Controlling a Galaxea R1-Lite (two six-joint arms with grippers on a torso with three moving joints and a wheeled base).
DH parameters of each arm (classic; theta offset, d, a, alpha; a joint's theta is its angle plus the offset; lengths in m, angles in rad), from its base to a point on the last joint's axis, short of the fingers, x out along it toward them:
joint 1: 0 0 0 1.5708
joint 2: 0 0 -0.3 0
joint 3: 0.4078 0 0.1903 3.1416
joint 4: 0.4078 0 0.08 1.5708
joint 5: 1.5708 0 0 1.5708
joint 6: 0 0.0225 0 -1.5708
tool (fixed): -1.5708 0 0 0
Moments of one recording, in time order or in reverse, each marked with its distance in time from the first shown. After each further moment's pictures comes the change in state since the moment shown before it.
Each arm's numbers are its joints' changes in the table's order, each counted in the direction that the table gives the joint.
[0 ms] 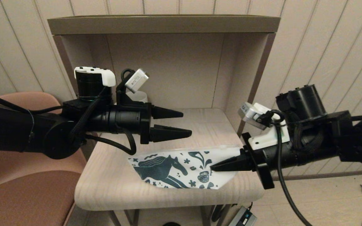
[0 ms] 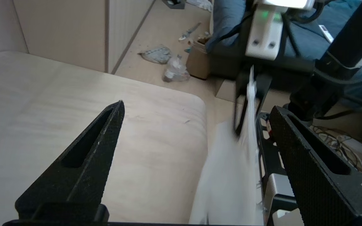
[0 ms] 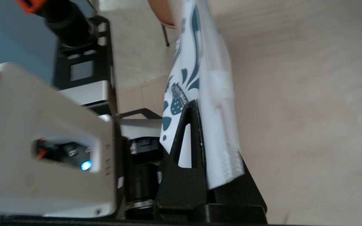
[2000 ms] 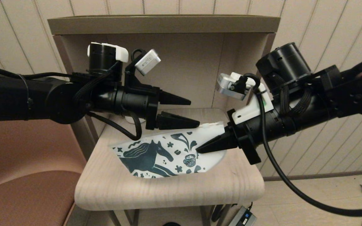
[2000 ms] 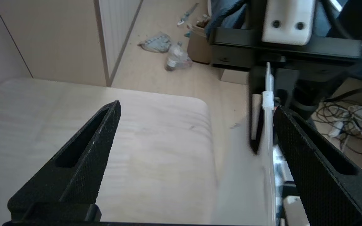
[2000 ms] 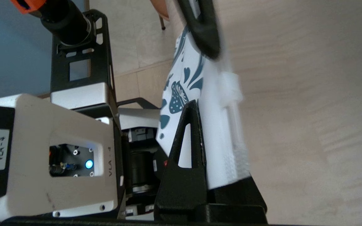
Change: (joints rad) left arm -0.019 -0.030 0.336 0.479 -0.008 0.255; right arm 0.106 -0.079 0.448 0.424 -0.130 -0.024
